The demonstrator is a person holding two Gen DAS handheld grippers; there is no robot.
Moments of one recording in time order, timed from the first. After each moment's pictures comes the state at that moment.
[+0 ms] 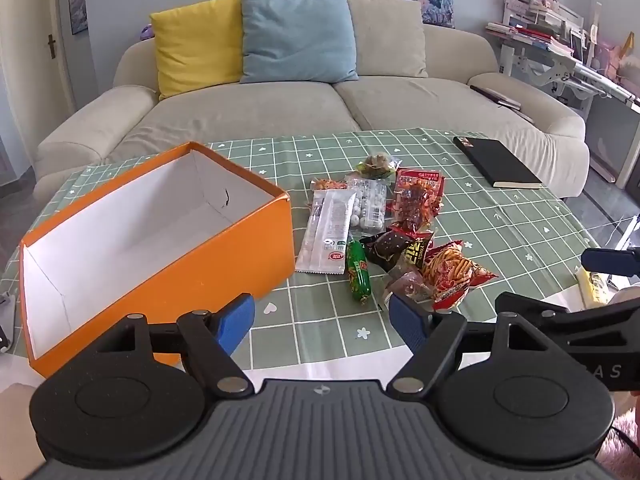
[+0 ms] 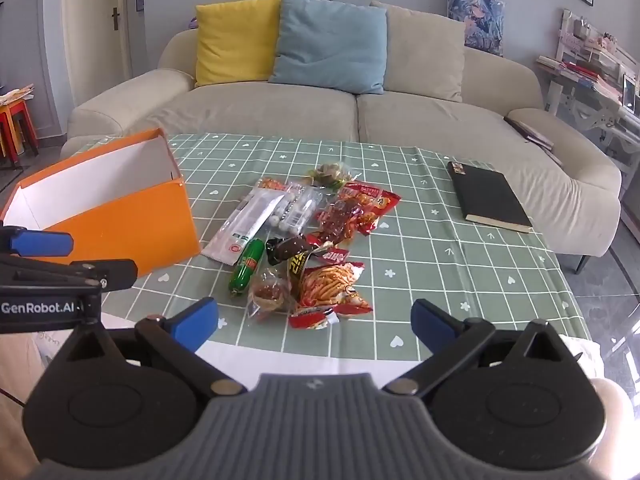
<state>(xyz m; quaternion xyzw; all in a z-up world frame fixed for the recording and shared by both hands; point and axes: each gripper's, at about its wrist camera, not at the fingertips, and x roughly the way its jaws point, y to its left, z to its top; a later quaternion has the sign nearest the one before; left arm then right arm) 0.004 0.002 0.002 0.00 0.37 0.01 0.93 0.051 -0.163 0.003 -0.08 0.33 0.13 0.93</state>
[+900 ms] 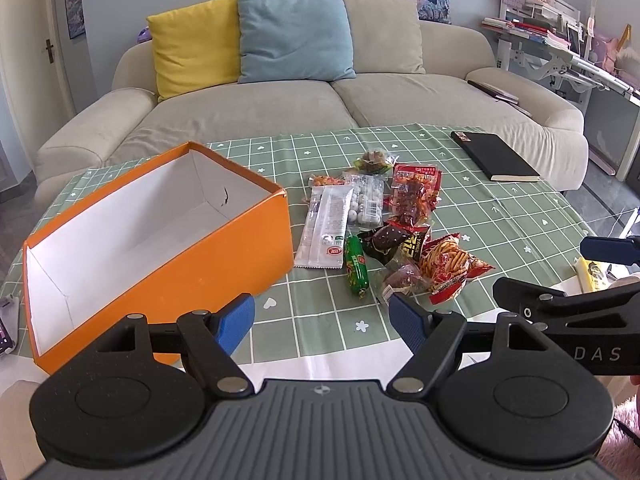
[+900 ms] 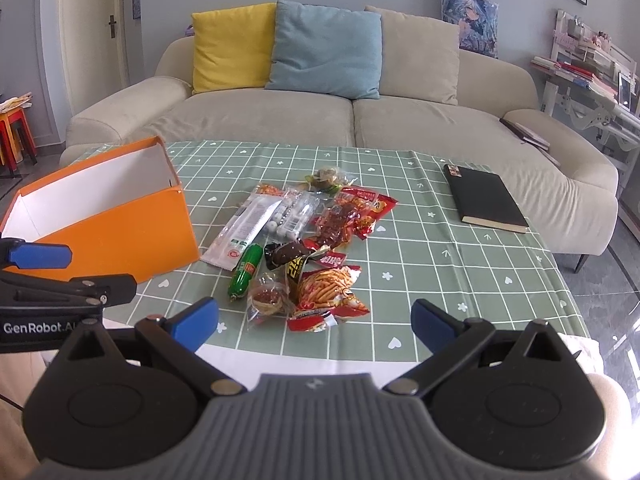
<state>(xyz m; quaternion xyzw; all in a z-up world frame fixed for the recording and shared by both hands) -0.003 -0.005 0.004 0.02 0.37 0.01 0.93 0.046 -0.165 0.008 -0.07 0.32 0.12 0.94</state>
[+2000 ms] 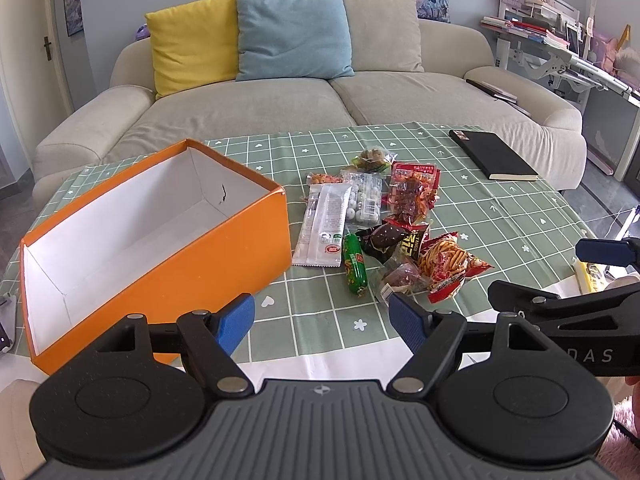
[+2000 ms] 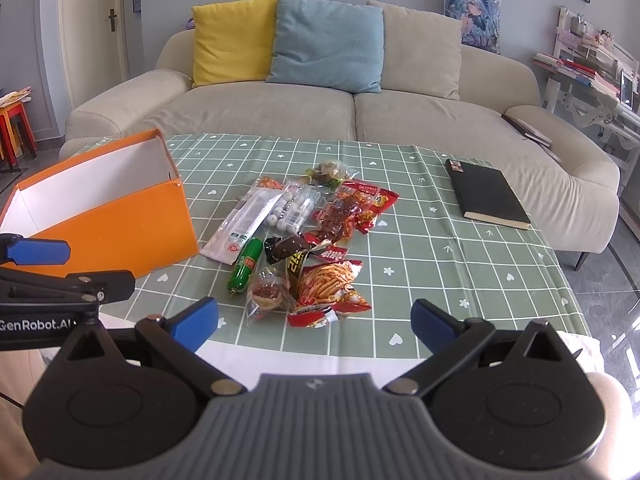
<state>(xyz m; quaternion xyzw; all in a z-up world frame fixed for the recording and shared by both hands) -0.004 -0.005 0.003 0.01 0.37 0.00 0.93 0.050 -0.163 0.006 -0.07 0.33 0.12 0.93</state>
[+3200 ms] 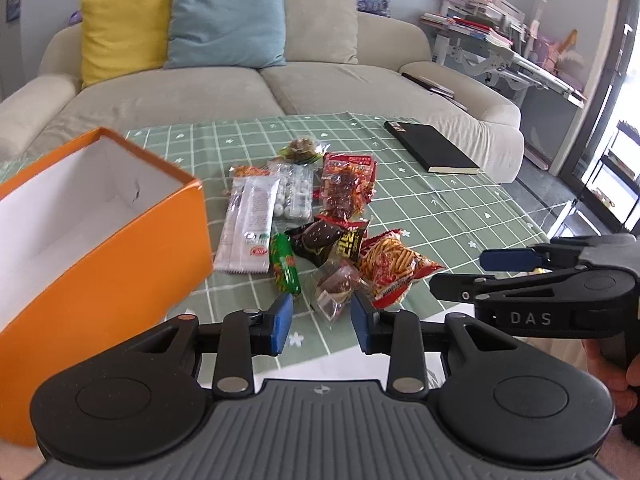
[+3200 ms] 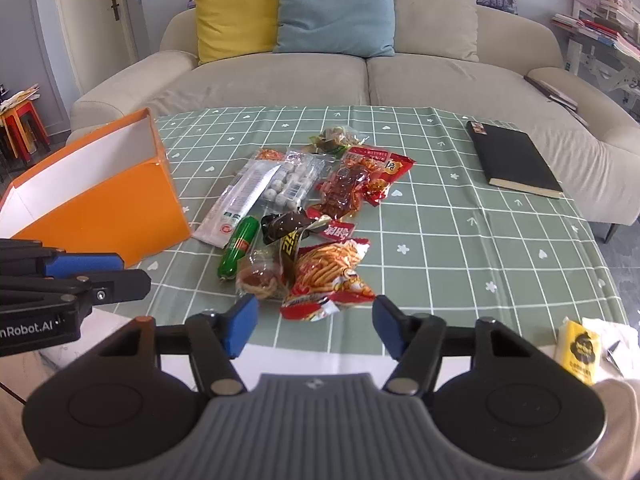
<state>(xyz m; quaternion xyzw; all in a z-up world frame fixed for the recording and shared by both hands) 0.036 -0.007 -0.027 -0.02 0.37 -0.12 0.92 0.101 -0.179 -0.024 -0.05 0.38 0.15 0.91</state>
